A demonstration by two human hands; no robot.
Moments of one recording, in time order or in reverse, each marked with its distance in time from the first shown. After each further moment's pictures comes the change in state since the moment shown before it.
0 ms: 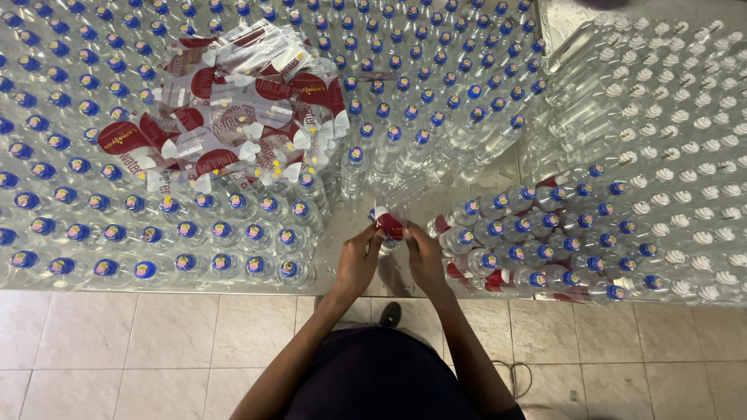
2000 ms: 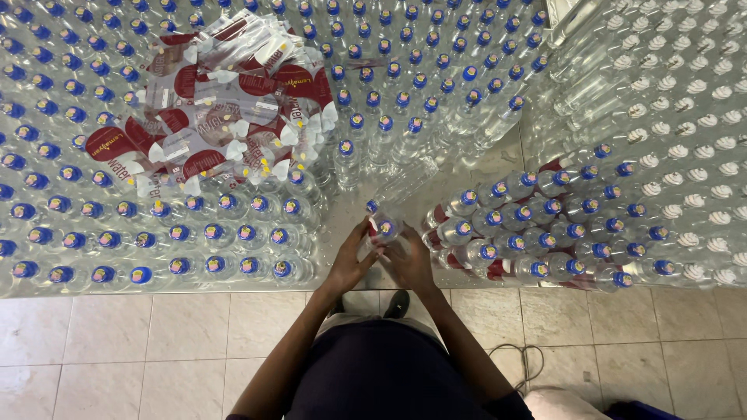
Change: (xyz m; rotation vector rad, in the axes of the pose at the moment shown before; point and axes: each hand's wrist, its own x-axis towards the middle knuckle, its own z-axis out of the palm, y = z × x) left_hand -0.001 -0.076 0.002 -0.118 -0.235 0.067; right_hand -0.029 0.028 0.026 0.078 0.141 0.310
